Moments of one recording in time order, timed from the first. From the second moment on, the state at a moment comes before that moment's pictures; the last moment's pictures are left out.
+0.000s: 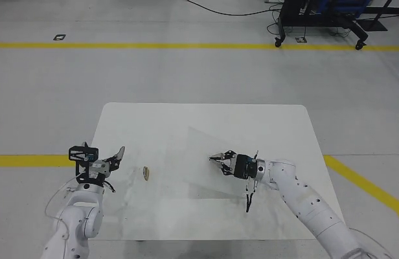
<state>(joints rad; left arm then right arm) 1.73 -1.15 -1.60 -1.80 1.33 0.00 0.00 -1.13 -1.15 0.96 -1.16 -1.76 -0.70 -0.81</state>
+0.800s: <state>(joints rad) 1.30 -1.22 -1.07 -1.70 1.89 -0.07 -0.39 -1.06 -1.19 0.86 -0.97 -1.75 -0.56 -0.88</state>
